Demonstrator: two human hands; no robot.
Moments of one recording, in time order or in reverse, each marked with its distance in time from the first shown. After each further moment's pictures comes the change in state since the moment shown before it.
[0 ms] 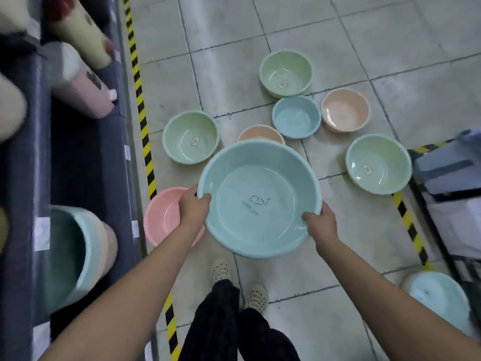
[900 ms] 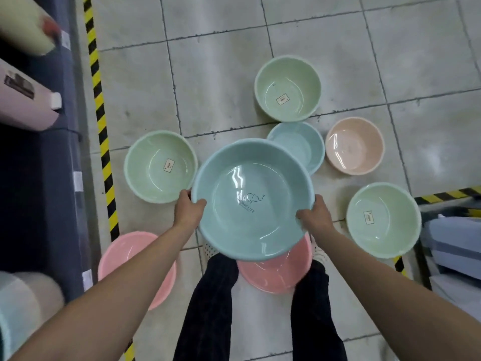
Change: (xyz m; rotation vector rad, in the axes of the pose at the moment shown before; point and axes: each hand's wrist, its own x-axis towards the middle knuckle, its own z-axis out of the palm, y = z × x) left_hand 0.328 0.137 0.159 0.075 -0.077 -0.226; right_hand 0.368 -0.191 0.078 -0.363 -0.085 0.099
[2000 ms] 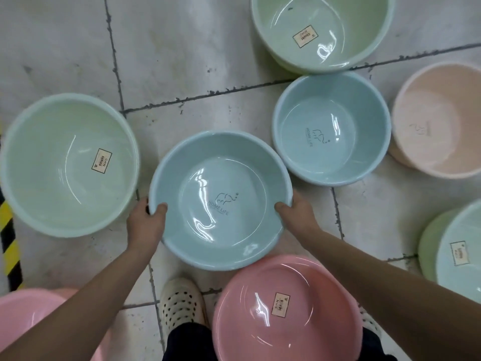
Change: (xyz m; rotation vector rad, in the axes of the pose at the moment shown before) left_hand 0.318 -0.168 0.197 0.031 0.217 0.023; right_hand 0.374 0.125 0.201 -0.019 -0.173 -0.094
